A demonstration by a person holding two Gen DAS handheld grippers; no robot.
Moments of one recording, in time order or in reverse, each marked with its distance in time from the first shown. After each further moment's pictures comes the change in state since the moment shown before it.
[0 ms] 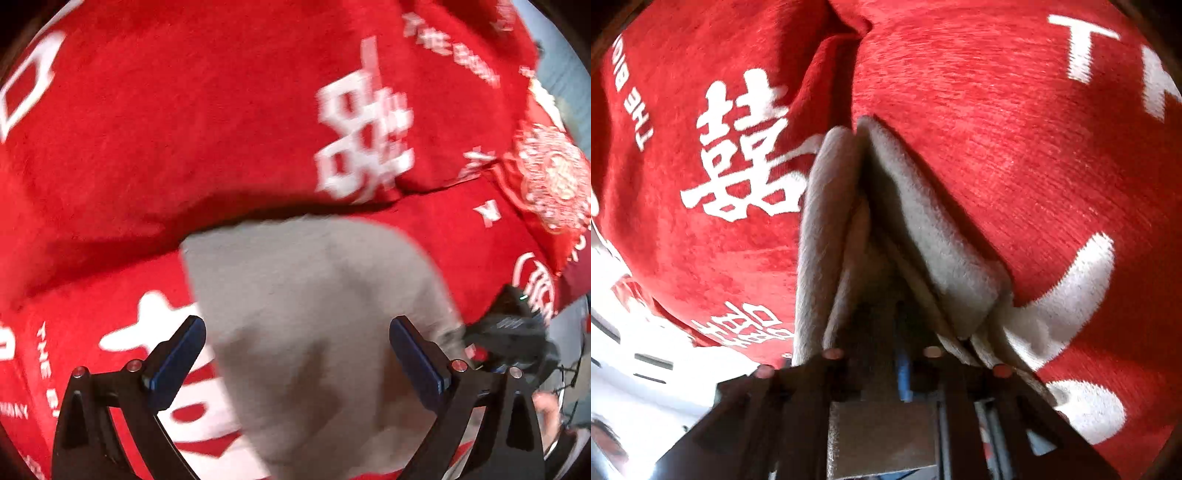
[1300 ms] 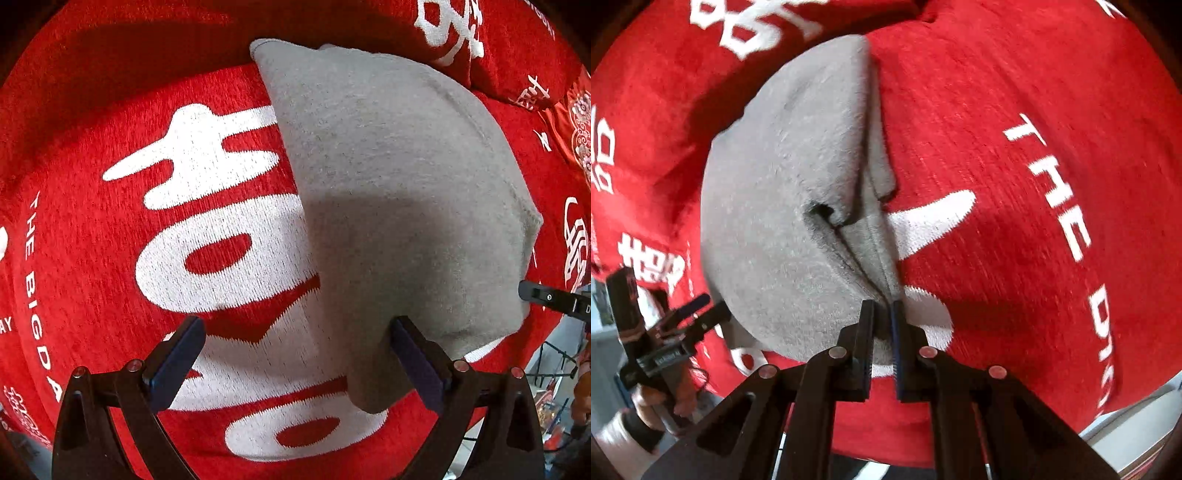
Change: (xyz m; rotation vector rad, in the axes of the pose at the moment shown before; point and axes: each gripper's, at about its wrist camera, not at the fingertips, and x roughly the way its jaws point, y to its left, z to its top) left arm 0.057 0.045 -0.119 -0.067 0.278 0.065; right arm 0.004 0.037 -0.086 -0.626 0.067 -0.889
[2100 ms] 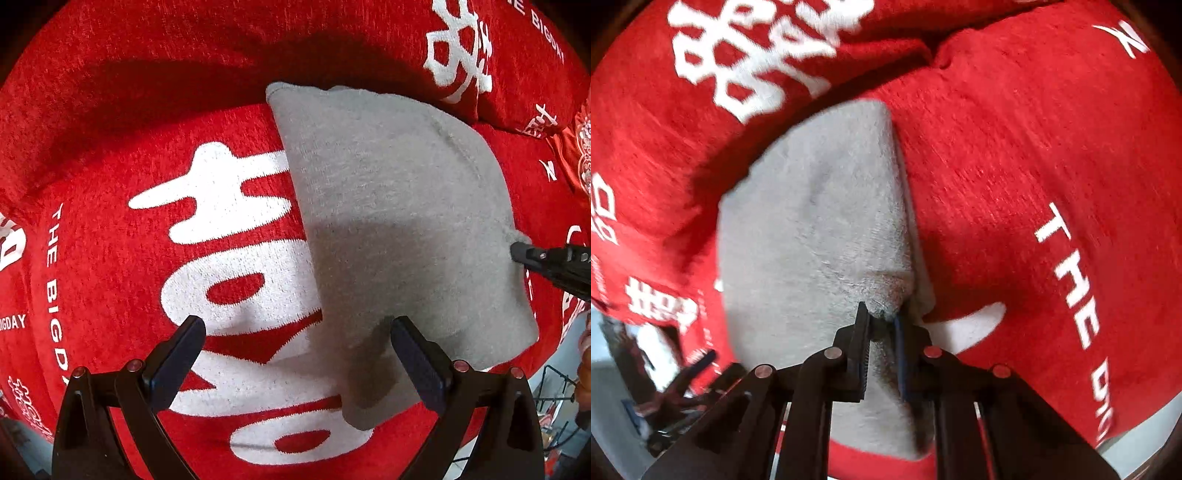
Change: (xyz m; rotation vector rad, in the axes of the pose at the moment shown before) left arm -0.022 0.000 0.020 -0.061 -0.061 0.042; right arm 0.009 0.021 0.060 0.037 -0.061 0.008
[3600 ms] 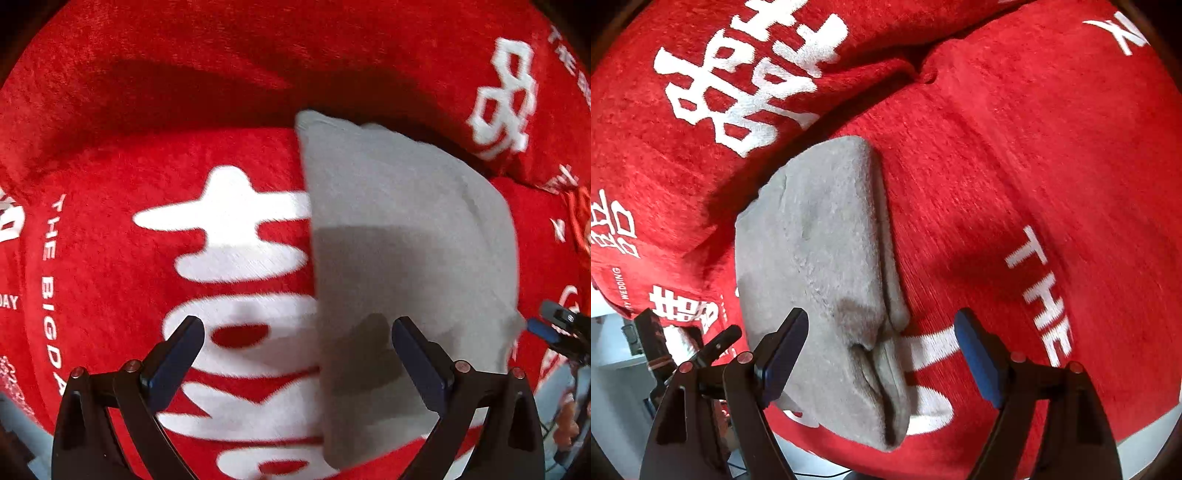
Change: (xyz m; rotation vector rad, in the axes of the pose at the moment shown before) left arm -0.003 0.018 0.050 -0.160 0.004 -0.016; right arm -0.026 -0.032 0.029 0.050 0.032 0.145
